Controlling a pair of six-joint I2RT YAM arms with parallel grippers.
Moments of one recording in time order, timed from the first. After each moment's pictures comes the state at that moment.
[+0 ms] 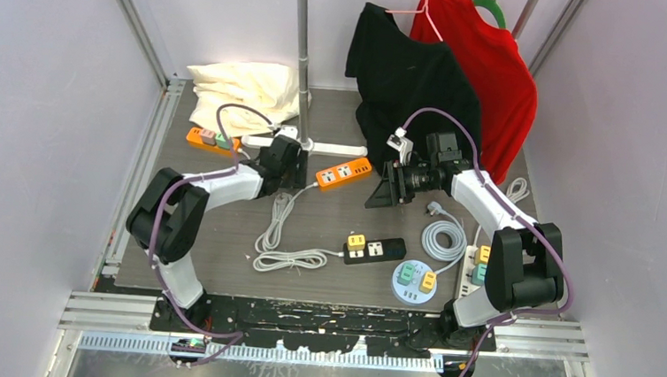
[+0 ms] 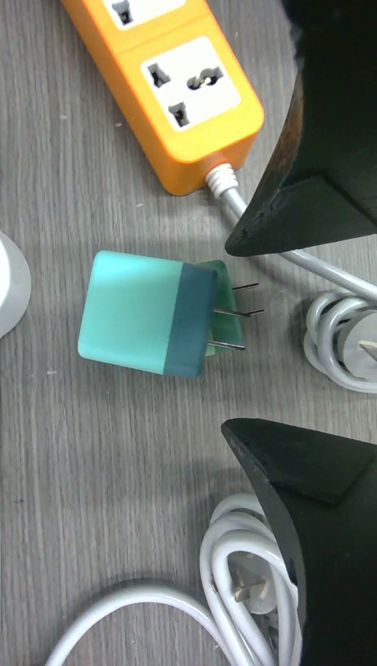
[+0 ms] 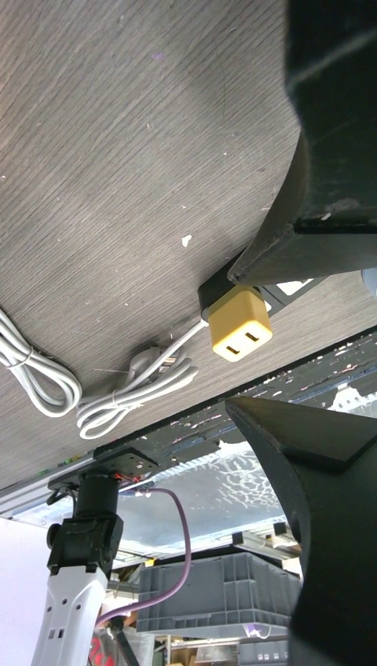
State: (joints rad) left arm -0.52 1.77 1.05 -0.09 -0.31 -0.37; right arm 0.20 1.52 1.04 -0.56 -0.98 -0.06
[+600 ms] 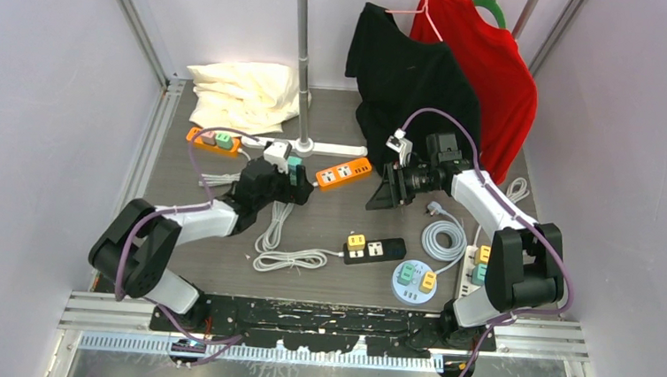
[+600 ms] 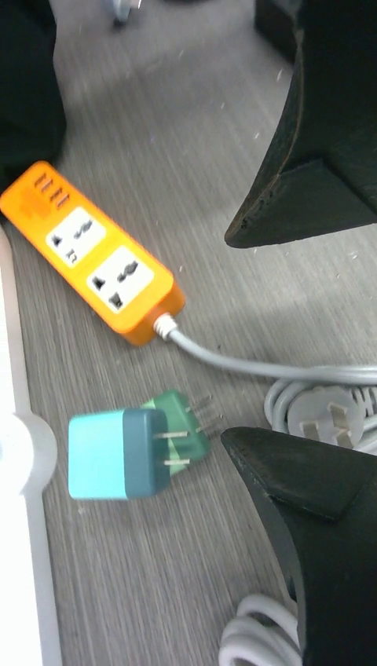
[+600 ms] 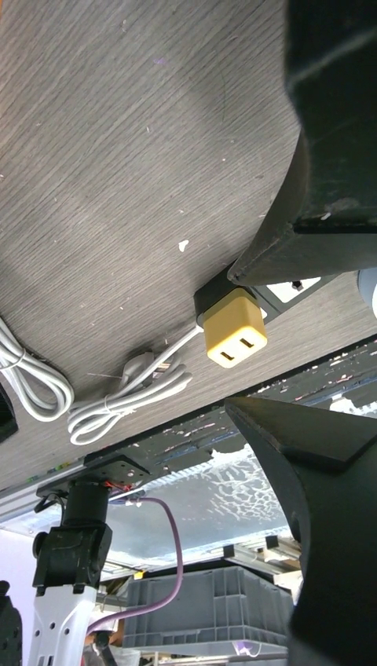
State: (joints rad) left arm -0.52 1.51 0.65 0.41 -0.04 -0.31; right arm 0.20 1.52 1.04 -0.58 -0.98 -0.11
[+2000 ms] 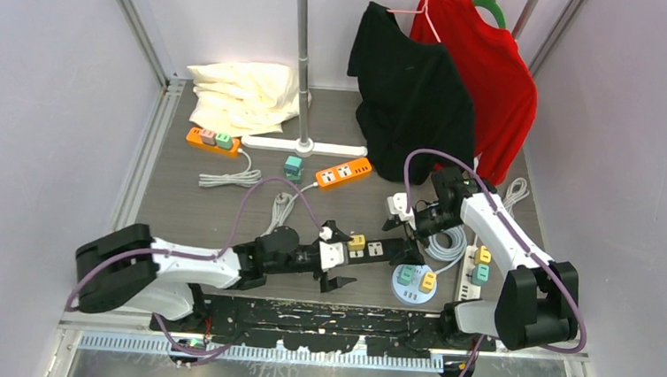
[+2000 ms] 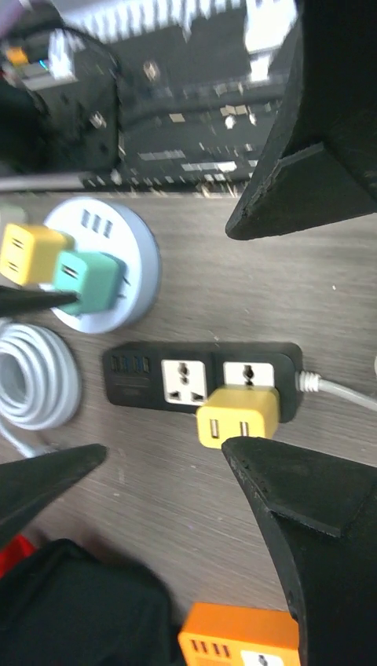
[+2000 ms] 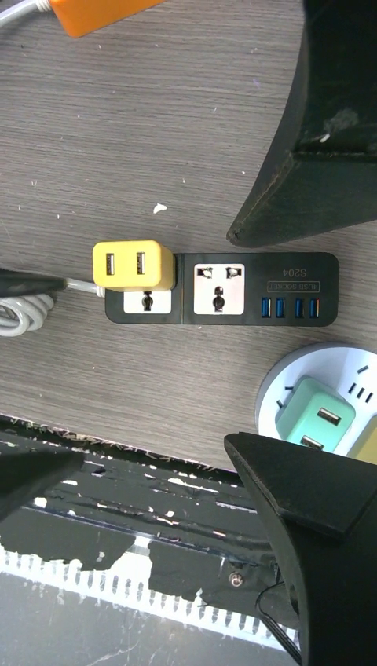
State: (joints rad) left arm -1.15 1.27 0.43 0.67 0.24 0.22; right arm 0.20 1.31 0.90 -1.14 -1.01 -1.51
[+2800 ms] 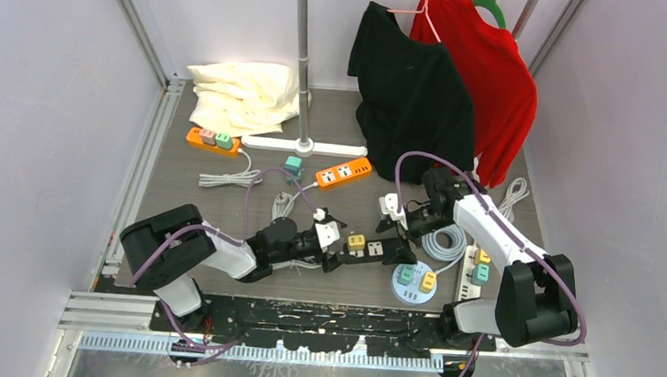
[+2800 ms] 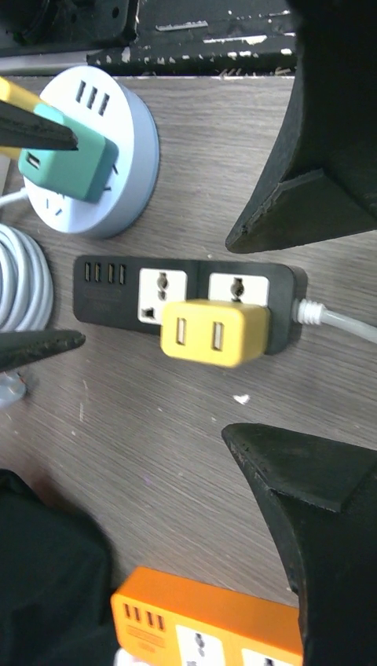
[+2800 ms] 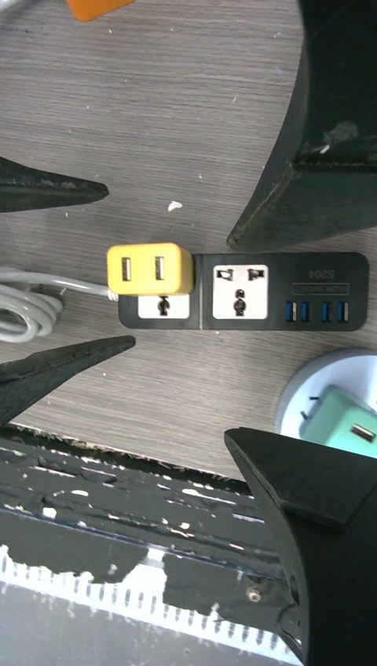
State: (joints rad) left arm -1.00 1.61 0.40 1.06 0.23 0.18; right arm 0.26 1.34 0.88 -1.06 -1.01 -1.46
